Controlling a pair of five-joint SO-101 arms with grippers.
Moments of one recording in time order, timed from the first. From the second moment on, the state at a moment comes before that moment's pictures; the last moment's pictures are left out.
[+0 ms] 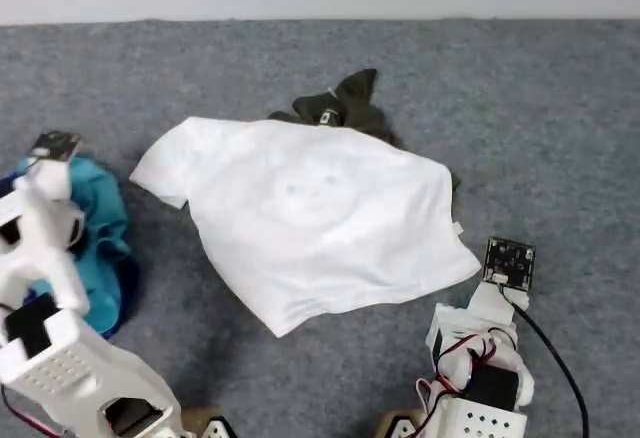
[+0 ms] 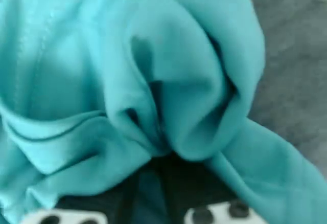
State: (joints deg) left arm -41.2 16.7 14.2 64.6 -34.2; right arm 11.2 -102.9 95.6 74.2 -2.2
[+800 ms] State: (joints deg) left arm -7.9 -7.0 6.6 84.3 -21.9; right arm 11.2 -102.9 95.6 74.2 -2.2
